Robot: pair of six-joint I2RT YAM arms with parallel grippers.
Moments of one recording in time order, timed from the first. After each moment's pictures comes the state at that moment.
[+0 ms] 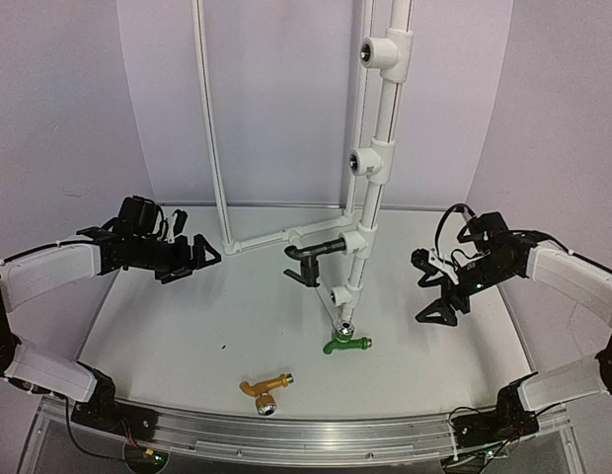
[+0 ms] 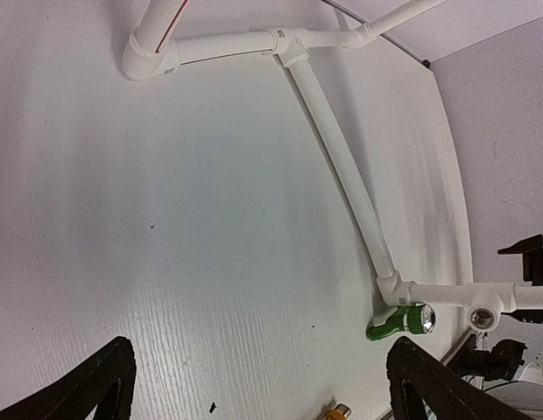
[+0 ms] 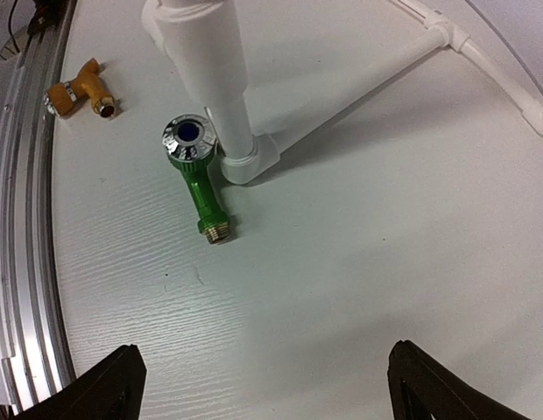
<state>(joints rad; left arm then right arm) -0.37 1.27 0.85 -0.34 0.37 -0.53 0.27 1.25 0.91 -0.75 -0.63 -0.88</state>
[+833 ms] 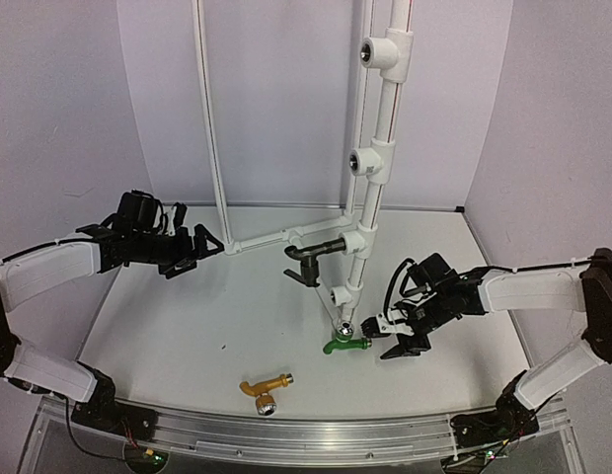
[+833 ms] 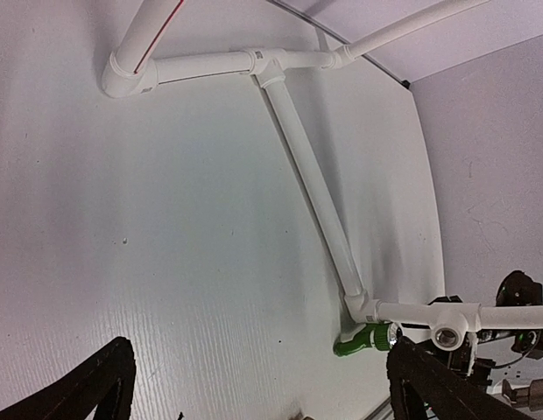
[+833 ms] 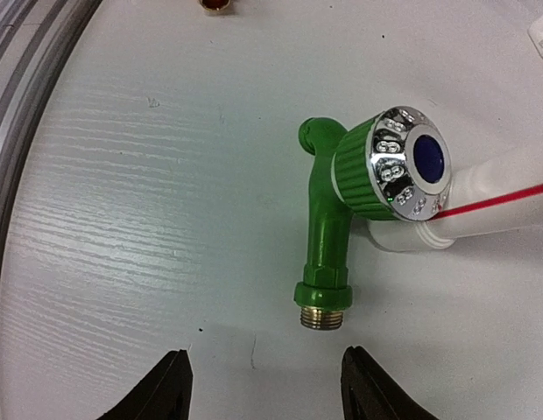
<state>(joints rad) -0.38 1.27 0.87 -0.28 0.40 -0.63 0.64 1.44 0.71 -0.38 -0.46 -1.07</state>
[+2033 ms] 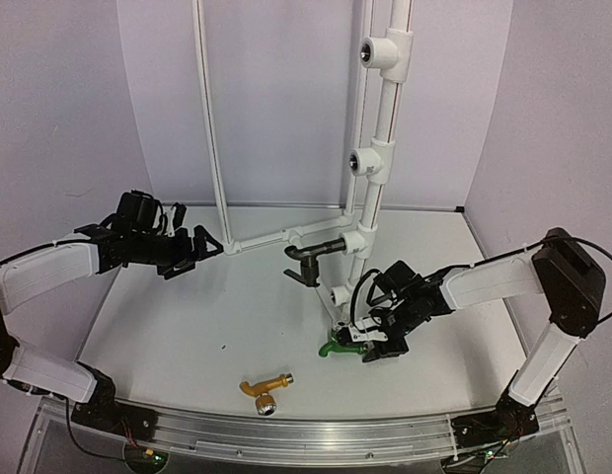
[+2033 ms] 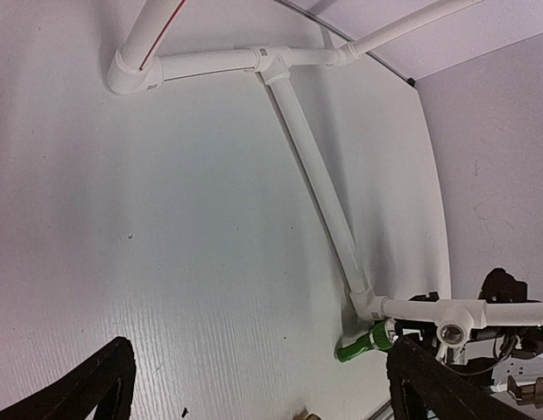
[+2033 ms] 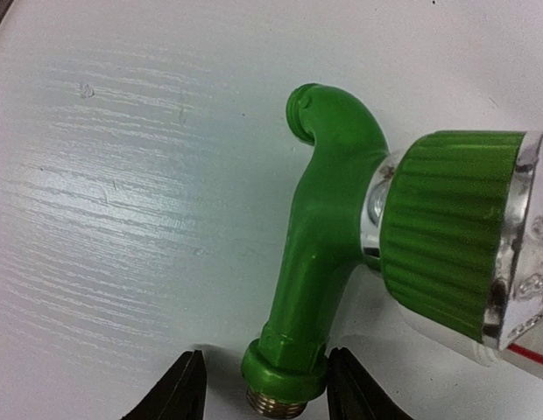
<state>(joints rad) -0.39 1.26 0.88 -0.31 0.37 -0.62 0.75 1.70 0.84 -0.32 -0.34 -1.05</state>
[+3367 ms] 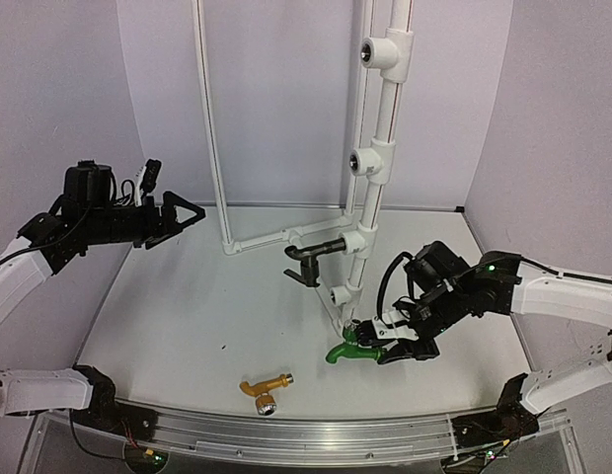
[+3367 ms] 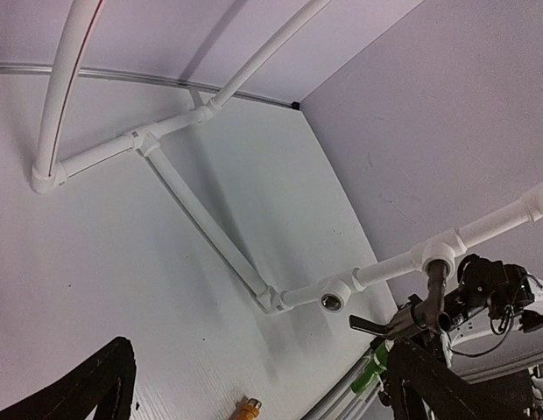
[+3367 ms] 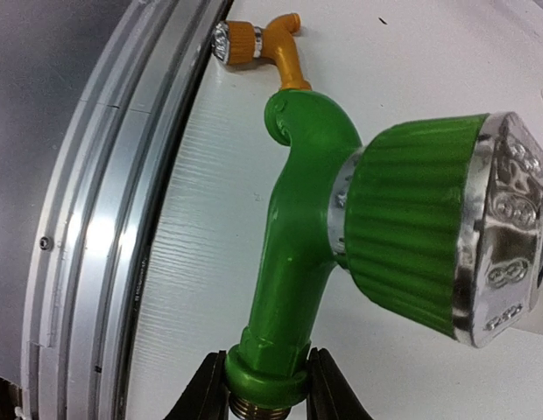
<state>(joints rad) -0.40 0.97 1.01 -0.45 0.49 -0.54 0.91 1.25 0.91 -0.73 -0.37 -0.84</state>
